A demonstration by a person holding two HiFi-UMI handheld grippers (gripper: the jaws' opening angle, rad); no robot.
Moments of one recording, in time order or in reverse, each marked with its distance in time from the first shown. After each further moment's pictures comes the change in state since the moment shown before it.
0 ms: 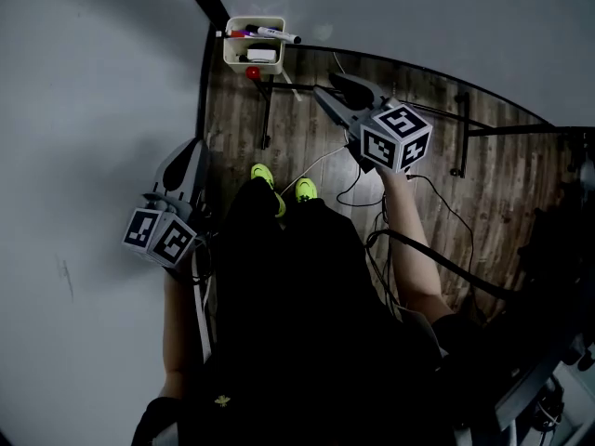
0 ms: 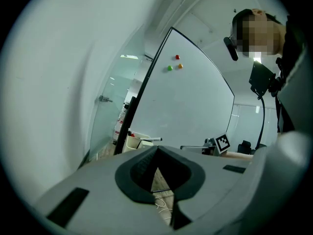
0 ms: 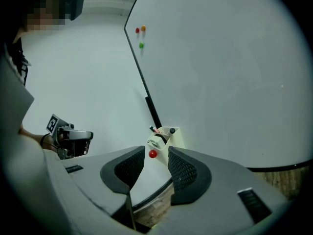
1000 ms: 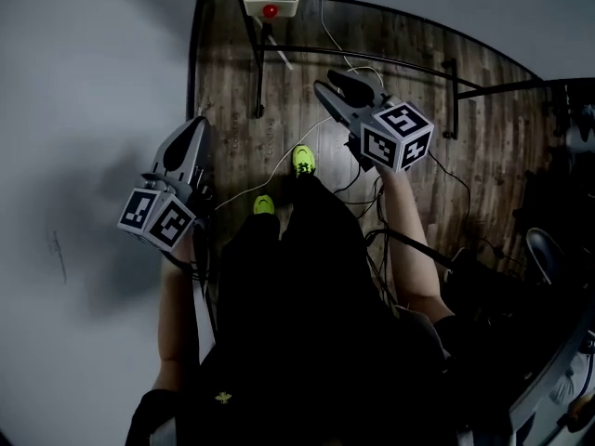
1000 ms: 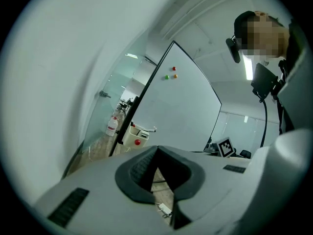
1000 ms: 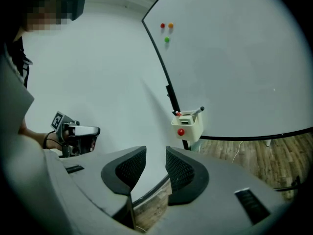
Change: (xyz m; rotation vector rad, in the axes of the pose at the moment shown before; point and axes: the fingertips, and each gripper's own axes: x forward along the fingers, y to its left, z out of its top) left arm -0.097 0.014 -0.038 -0.065 -0.006 -0.129; right arm -0.029 0.124 -0.064 -0.013 0.045 -0.101
